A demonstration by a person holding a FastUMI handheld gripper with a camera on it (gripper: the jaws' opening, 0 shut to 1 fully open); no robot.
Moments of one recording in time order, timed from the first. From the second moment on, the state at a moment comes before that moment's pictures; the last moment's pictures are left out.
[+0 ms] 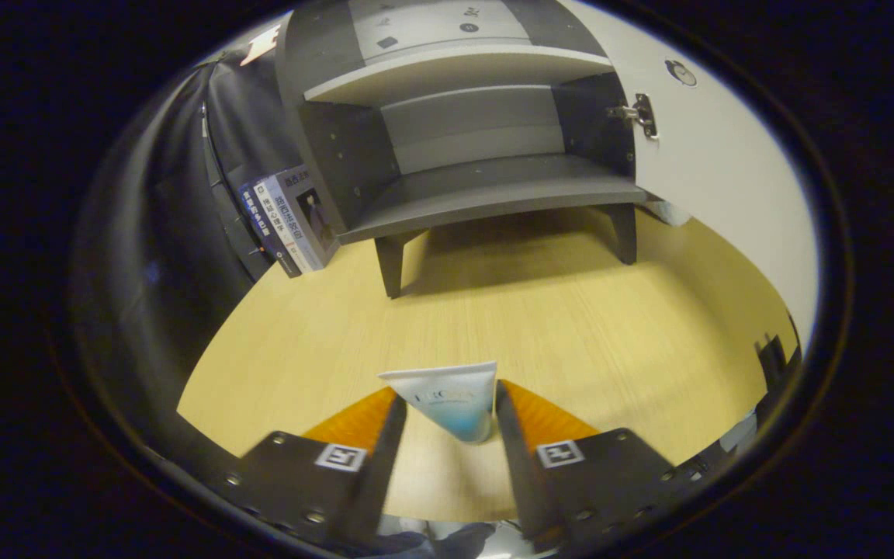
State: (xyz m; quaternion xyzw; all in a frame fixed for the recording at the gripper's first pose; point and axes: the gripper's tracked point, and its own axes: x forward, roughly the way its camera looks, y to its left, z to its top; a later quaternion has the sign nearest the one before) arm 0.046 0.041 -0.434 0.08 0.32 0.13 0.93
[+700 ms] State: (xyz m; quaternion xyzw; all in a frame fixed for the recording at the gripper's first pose) arm 0.084 0.026 -0.255 0.08 0.21 0.14 0.96
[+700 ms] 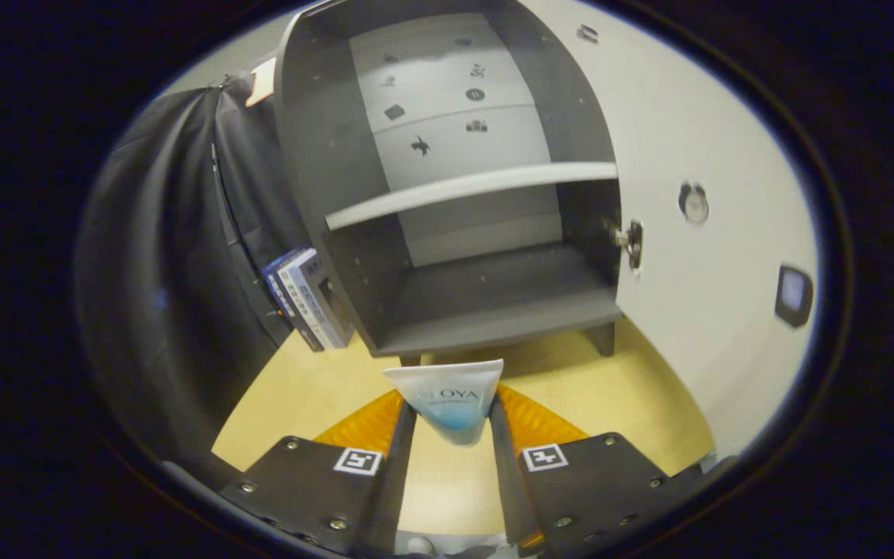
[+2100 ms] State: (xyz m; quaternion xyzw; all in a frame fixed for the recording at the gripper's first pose) arm 0.310 0.039 -0.103 0.08 0.22 0.09 0.97
